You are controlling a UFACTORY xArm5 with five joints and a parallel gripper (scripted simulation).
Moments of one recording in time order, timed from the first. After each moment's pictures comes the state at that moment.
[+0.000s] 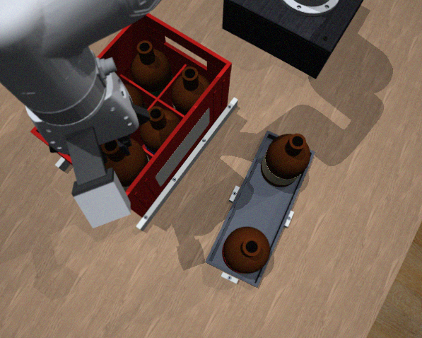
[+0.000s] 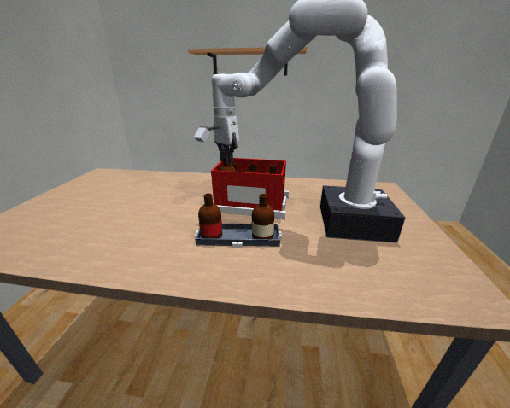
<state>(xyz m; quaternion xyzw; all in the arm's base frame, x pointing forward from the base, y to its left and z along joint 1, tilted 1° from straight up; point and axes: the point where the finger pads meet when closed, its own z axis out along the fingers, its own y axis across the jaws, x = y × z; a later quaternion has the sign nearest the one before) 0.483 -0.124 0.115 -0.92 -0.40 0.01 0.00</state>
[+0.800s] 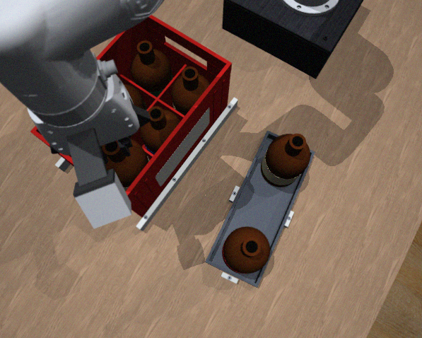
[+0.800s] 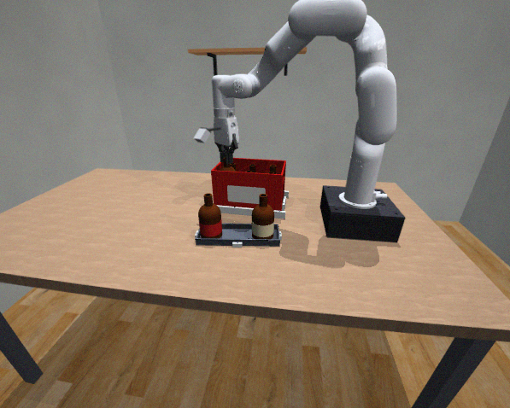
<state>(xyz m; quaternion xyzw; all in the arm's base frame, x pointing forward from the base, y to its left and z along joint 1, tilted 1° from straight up) 0.483 -0.124 0.111 -0.92 -0.40 0.01 0.00</state>
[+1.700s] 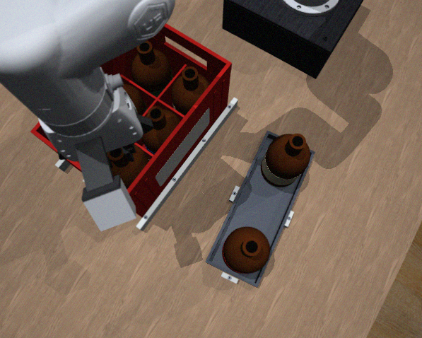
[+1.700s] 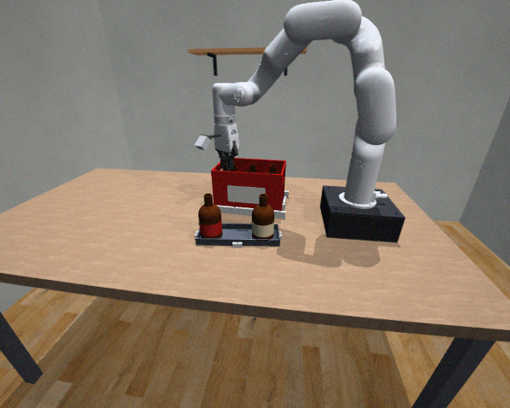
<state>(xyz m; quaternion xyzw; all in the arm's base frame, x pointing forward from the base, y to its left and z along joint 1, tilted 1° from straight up) 0.482 -0.124 0.087 -0.92 -0.40 0.01 0.00</state>
